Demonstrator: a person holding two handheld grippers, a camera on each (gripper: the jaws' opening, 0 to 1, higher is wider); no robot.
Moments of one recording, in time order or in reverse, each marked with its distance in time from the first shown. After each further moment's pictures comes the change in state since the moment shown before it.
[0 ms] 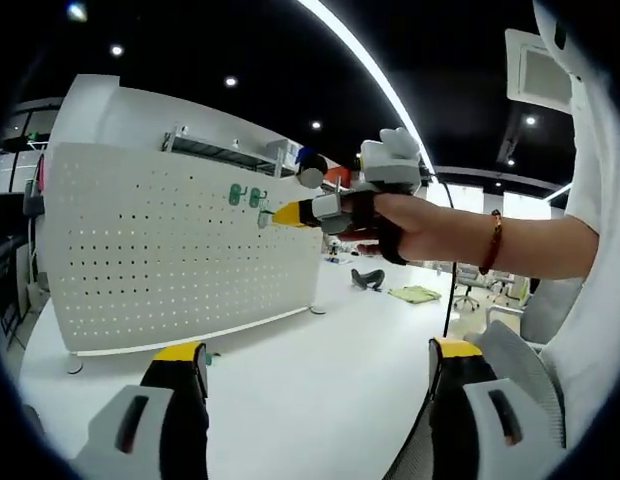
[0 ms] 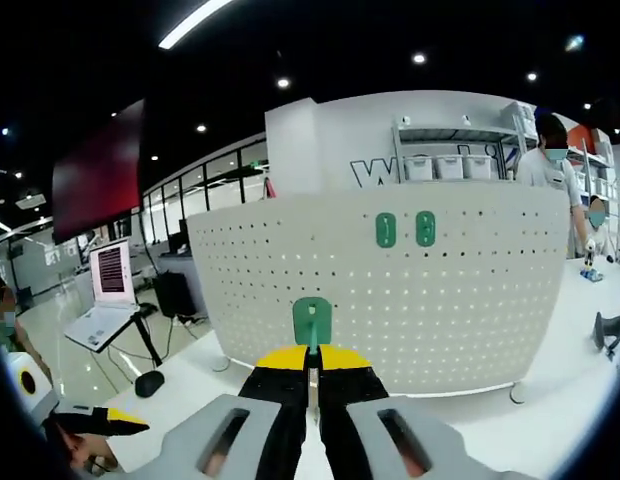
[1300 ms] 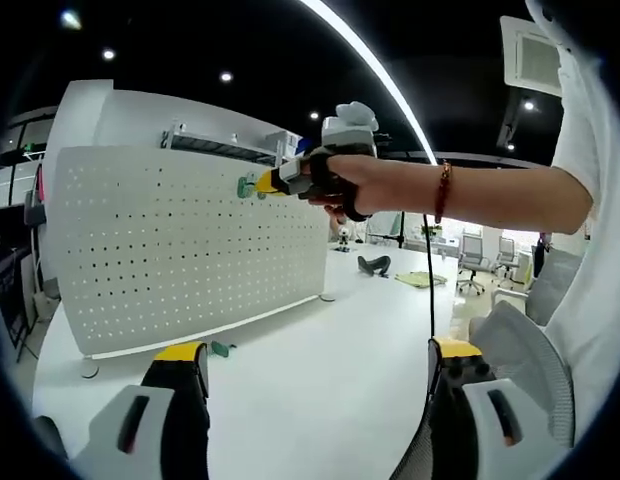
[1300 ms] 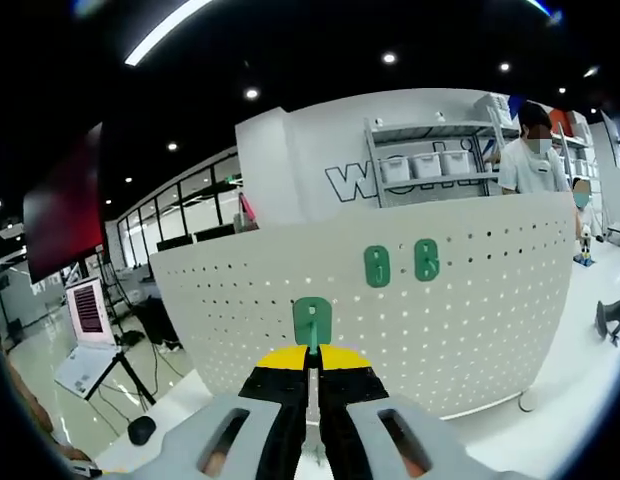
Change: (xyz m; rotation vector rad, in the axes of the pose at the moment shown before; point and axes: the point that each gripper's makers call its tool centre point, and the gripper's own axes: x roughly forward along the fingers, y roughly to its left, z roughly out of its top) left arm -0.014 0.021 -0.008 0.041 0.045 0.023; right arm 0.054 -0.015 0.042 0.093 -0.038 -0.088
